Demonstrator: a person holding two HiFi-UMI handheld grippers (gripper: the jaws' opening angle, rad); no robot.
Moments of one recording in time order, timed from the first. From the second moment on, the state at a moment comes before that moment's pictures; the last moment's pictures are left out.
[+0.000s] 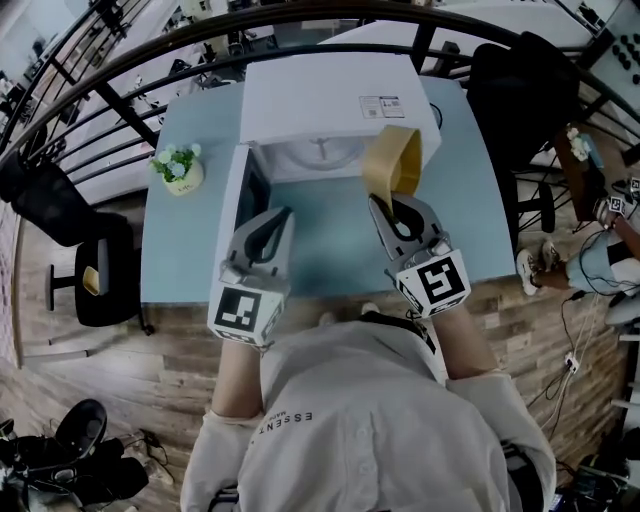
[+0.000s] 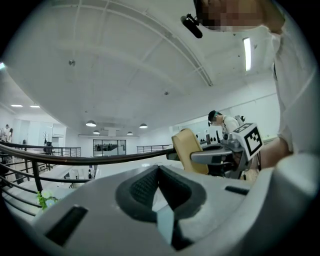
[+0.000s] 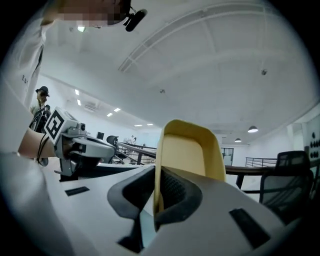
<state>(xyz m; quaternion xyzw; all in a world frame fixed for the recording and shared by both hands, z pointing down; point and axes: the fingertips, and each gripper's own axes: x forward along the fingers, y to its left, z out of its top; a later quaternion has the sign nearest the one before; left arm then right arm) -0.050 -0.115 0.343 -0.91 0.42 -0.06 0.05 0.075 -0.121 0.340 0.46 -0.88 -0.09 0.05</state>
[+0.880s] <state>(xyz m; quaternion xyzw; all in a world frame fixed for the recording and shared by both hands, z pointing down) -0.058 -0.130 0.329 -0.91 0.42 -0.03 0.06 0.083 -0.143 0.323 0.51 -0.86 -0.09 0.04</state>
